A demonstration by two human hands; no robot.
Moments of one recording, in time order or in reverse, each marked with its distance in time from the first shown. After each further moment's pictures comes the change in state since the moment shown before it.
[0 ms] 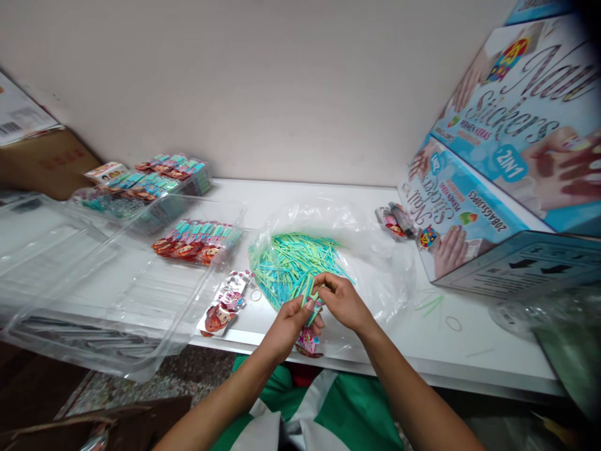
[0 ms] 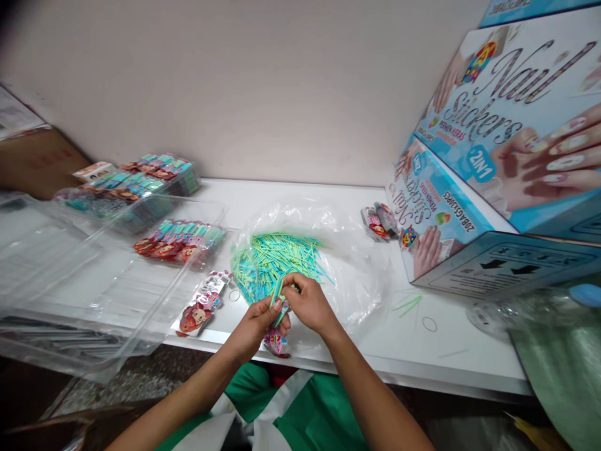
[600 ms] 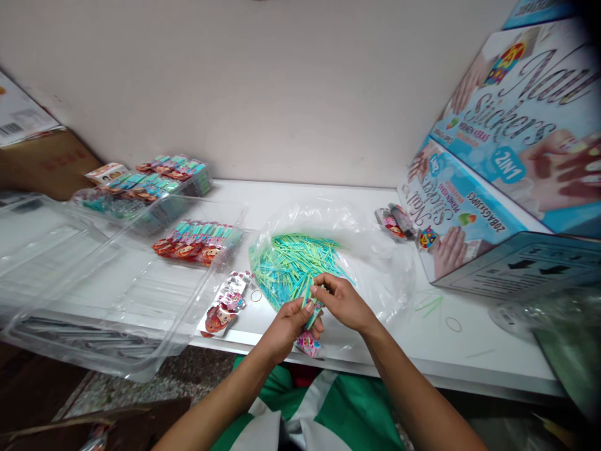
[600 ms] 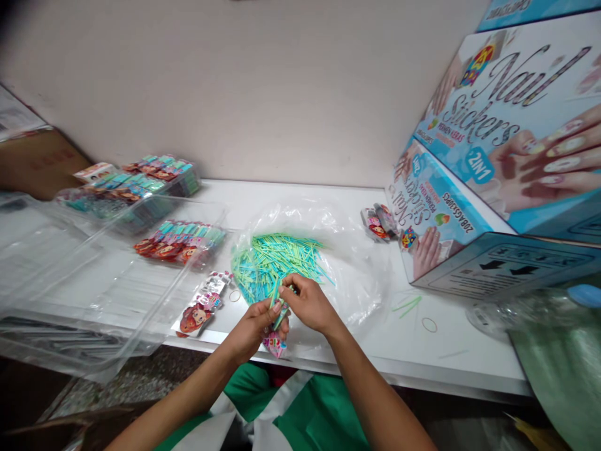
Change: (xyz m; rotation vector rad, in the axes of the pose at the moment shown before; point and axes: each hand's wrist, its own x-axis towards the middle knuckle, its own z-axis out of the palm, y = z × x) left_hand -0.003 0.004 -0.002 -0.100 -0.093 -0.014; right_hand -0.001 -0.009 -0.005 -0.066 -0.065 -0.054
